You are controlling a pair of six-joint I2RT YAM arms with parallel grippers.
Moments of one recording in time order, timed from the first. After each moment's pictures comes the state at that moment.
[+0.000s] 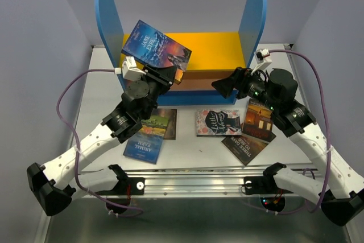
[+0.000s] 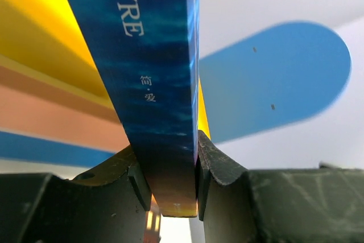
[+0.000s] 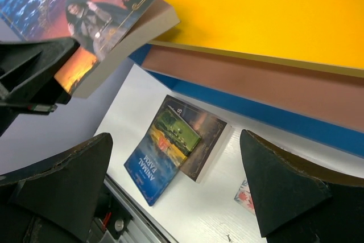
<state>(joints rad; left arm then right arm) -0.81 0.98 0.97 0.04 -0.51 -1.02 0.51 0.96 1.10 -0.25 -0.22 0.56</state>
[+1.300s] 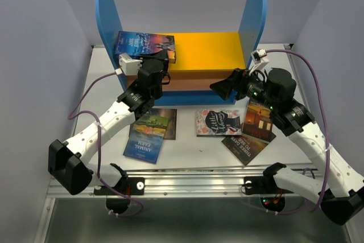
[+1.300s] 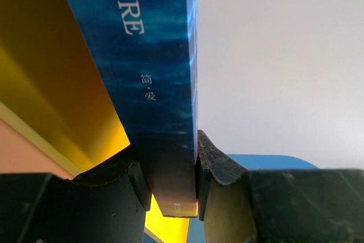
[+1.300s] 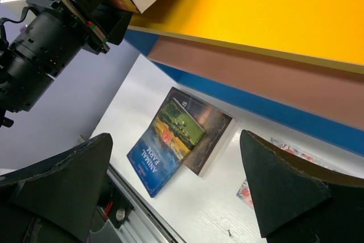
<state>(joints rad) -0.68 1.30 1.17 -0.02 -0.76 -1.46 0.51 0.97 1.10 -0.26 -0.27 0.54</state>
